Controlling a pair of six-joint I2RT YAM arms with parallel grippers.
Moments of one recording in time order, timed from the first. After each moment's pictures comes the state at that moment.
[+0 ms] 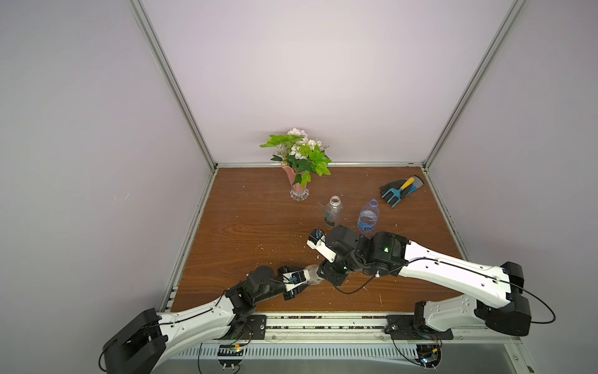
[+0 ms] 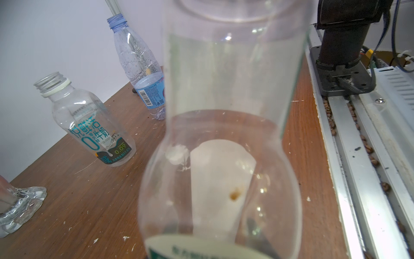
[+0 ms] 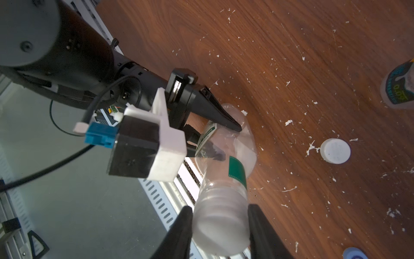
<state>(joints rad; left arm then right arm) -0.89 0.80 0.00 0.51 0.23 0.38 1.22 1.37 1.32 -0.95 -0.03 0.36</state>
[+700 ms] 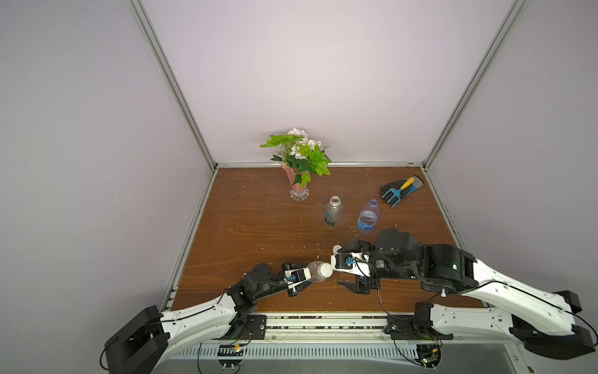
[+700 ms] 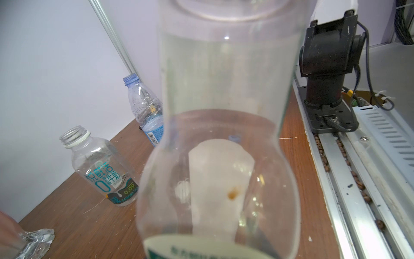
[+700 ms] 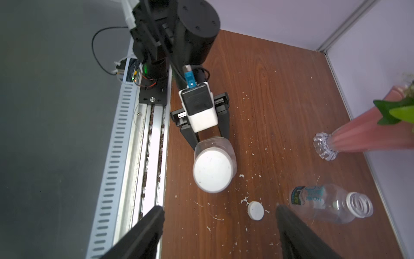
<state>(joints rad) -0.89 0.84 0.04 0.64 0.33 0.38 1.22 1.02 1.22 -0.89 -0.04 -0.51</state>
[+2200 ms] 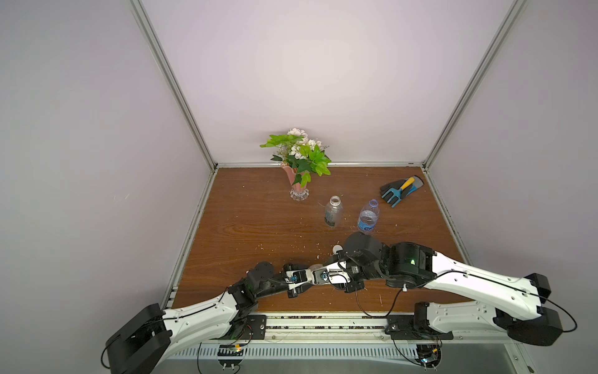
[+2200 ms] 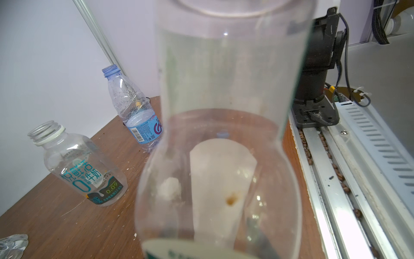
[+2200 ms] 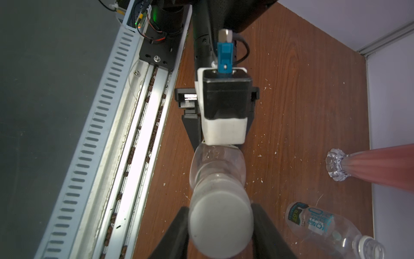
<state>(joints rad) -0.89 0.86 0.05 0.60 0.36 0.38 1.25 1.19 1.21 -0.85 0.00 -0.58</state>
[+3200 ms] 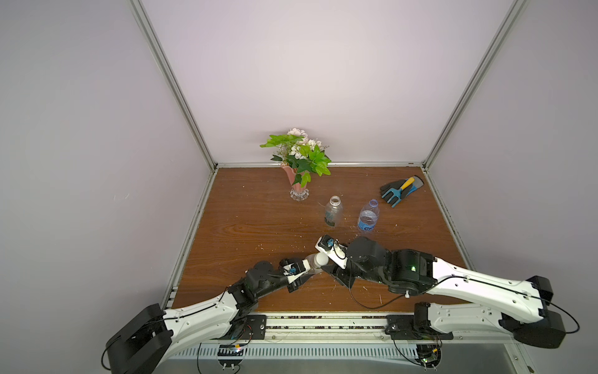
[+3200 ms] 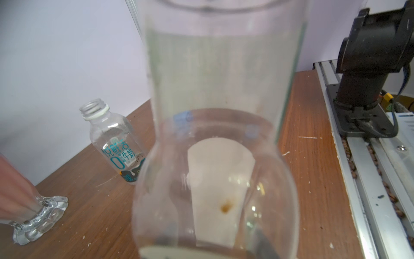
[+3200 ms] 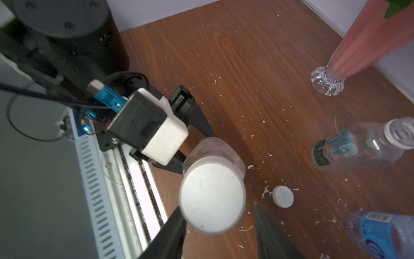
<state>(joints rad) -0.88 0.86 0.05 0.66 0.24 0.32 1.26 1.09 1.06 -0.62 0.21 0.12</state>
